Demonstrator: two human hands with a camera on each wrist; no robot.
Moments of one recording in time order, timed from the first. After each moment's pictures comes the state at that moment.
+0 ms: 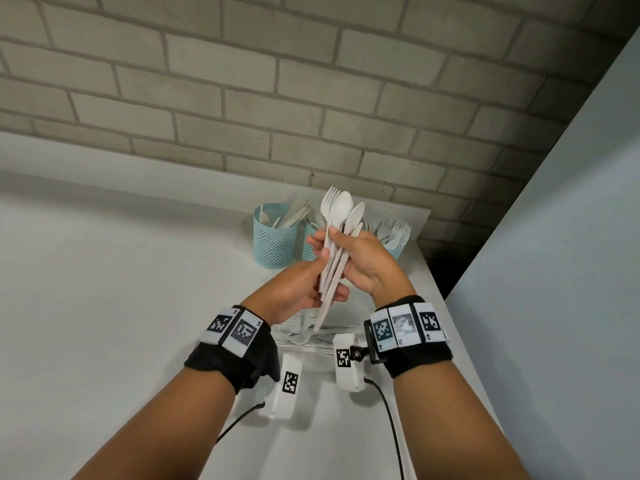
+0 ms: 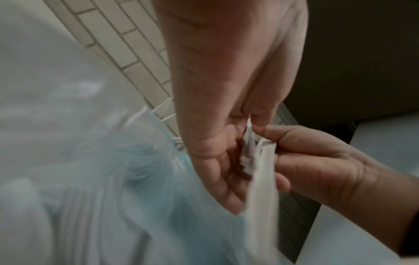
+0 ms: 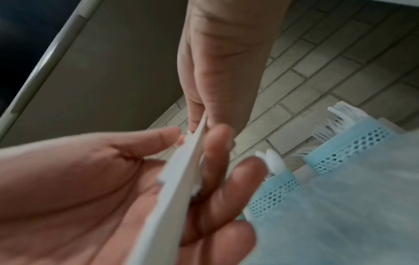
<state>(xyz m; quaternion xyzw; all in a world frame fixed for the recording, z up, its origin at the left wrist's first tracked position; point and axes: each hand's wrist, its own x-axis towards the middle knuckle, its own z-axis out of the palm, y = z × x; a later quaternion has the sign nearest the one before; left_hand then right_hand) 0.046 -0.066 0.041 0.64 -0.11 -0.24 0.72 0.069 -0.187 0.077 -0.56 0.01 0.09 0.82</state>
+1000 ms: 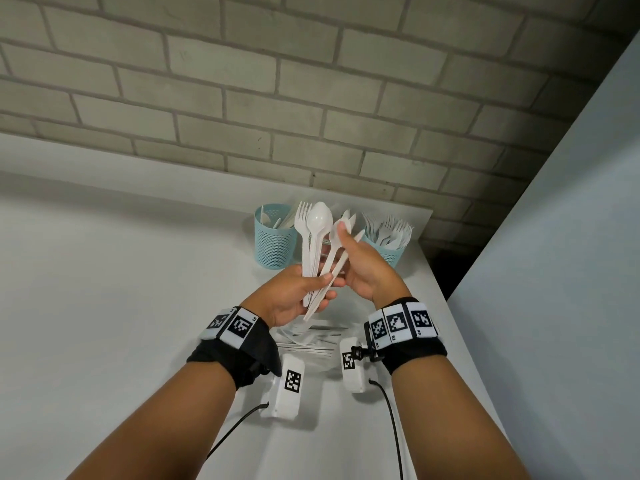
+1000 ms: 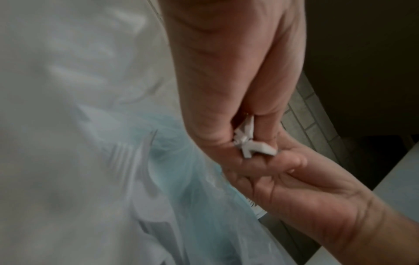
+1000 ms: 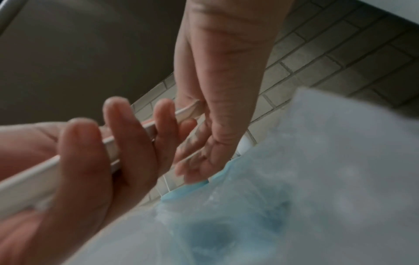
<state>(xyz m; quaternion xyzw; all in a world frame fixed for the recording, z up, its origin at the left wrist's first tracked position) 0.053 -0.063 0.029 0.56 -0.05 -0.25 0.79 0.083 -0.198 0.055 -0.64 0.06 0.12 0.76</state>
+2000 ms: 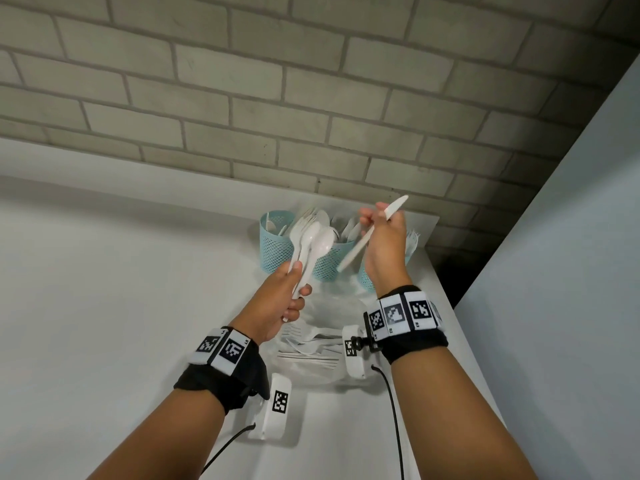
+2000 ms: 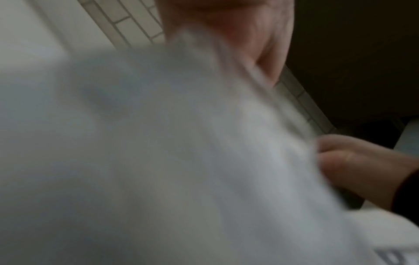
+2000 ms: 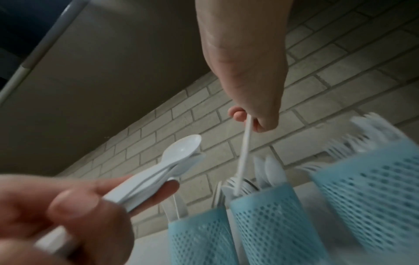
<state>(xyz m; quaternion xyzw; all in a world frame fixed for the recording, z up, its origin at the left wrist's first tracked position) 0.054 -0.043 0.020 0.59 0.00 -0.16 0.79 0.117 -0.195 0.075 -0.58 0.09 -0.23 0.78</state>
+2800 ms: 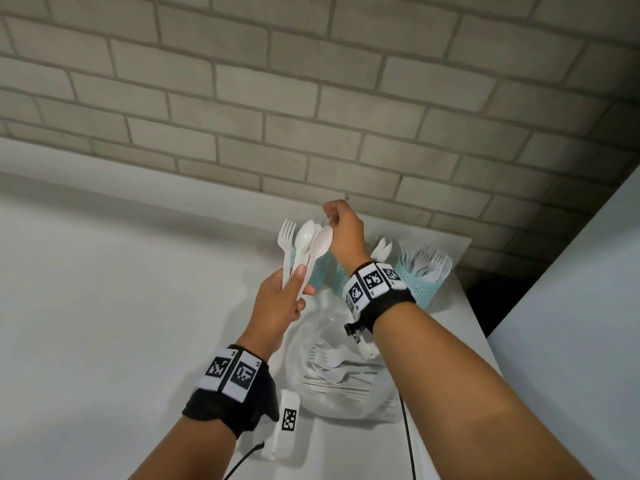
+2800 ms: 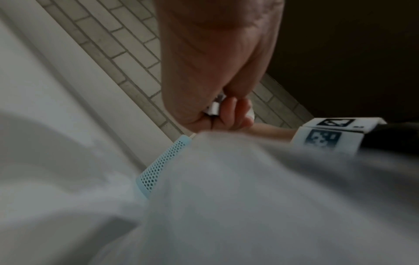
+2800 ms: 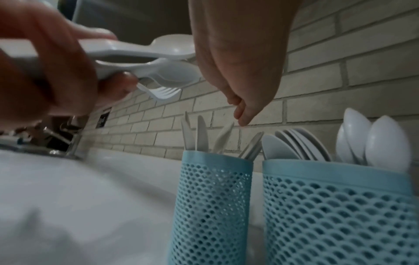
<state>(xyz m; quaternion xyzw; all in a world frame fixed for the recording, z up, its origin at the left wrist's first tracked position) 0.062 -0.016 0.022 0.63 0.03 0.04 0.77 0.177 -0.118 0.069 -0.81 -0.05 -0.14 0.56</state>
